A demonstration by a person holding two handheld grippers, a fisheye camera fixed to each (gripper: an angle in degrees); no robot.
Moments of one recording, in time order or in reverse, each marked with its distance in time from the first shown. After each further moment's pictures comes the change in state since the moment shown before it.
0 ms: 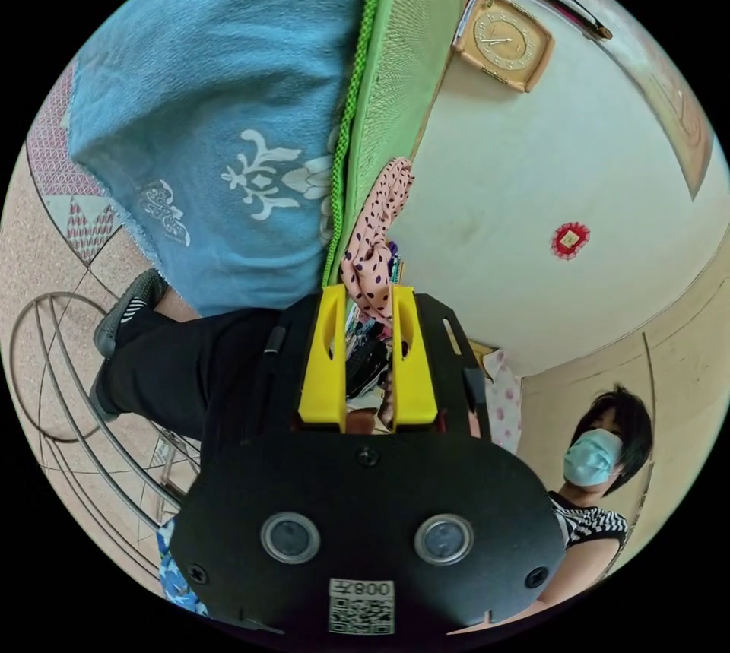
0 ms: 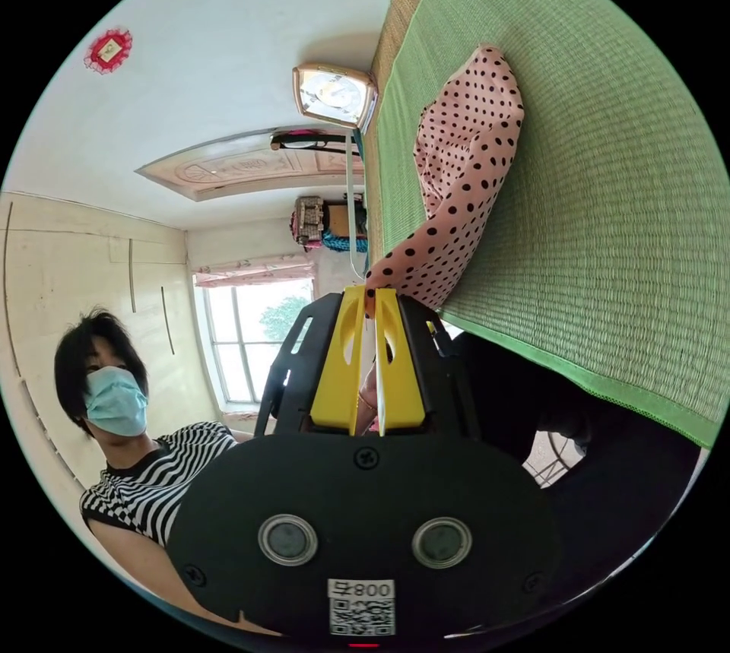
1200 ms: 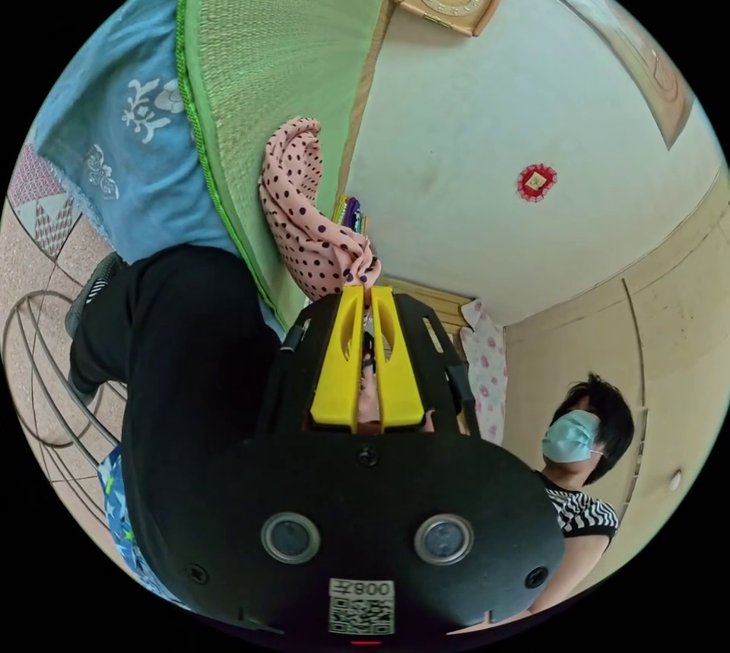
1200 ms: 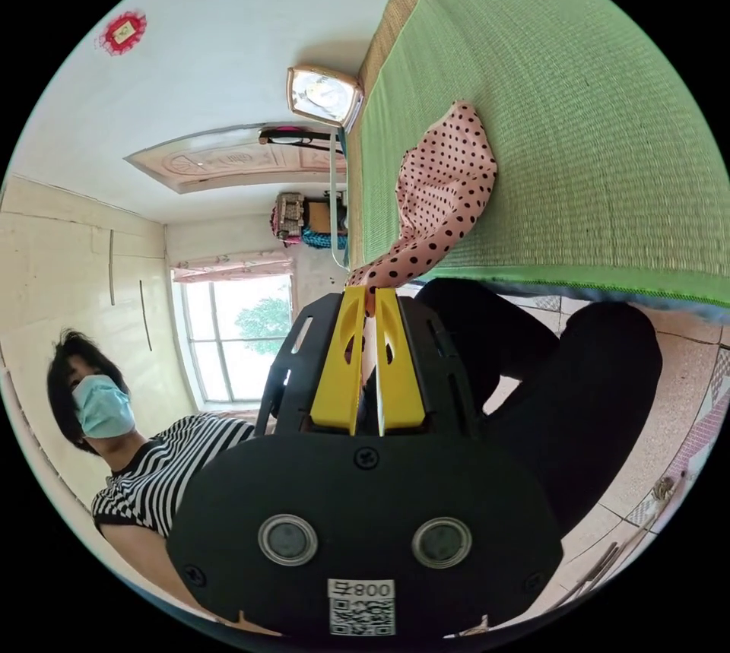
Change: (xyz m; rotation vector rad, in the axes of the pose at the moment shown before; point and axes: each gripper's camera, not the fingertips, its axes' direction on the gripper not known) left arm 0.042 0.075 0.048 -0.165 0.091 0.135; right arm -0.078 0.140 -0.144 0.018 0.098 -0.017
